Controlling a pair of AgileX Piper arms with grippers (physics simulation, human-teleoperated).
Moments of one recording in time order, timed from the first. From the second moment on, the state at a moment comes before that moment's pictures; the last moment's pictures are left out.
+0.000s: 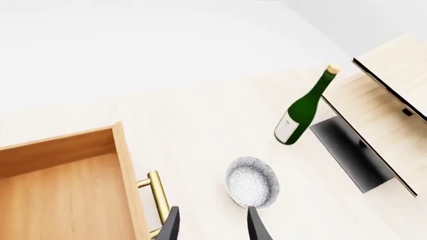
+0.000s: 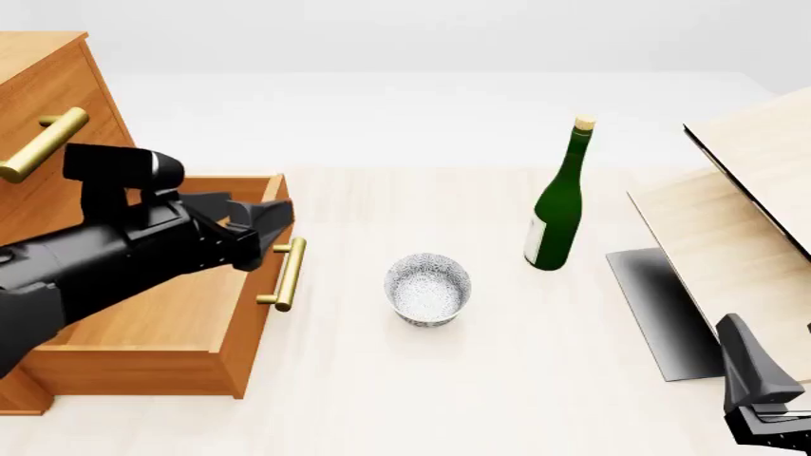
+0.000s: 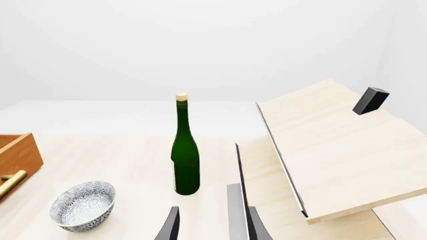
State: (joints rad) left arm -0.49 1.00 -0.63 0.06 -0.20; right arm 0.01 0.02 0.00 -0.01 0.00
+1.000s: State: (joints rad) left arm -0.56 1.25 -0.75 -0.05 -0.38; right arm 0.01 0.02 0.00 -0.01 0.00
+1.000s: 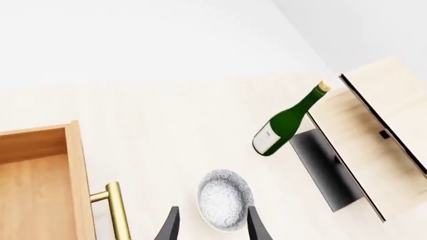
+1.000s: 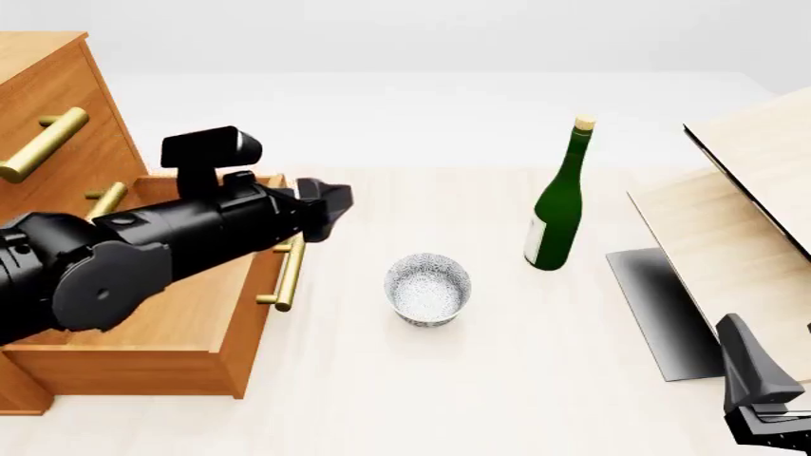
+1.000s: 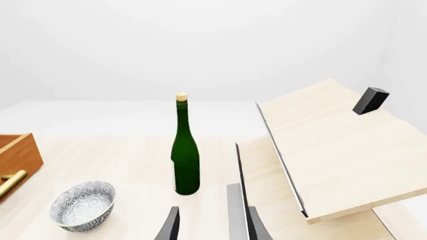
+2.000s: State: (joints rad) left arm -0.57 1.53 -0.86 -0.13 -0.43; right arm 0.01 0.02 0.00 -0.01 0.00
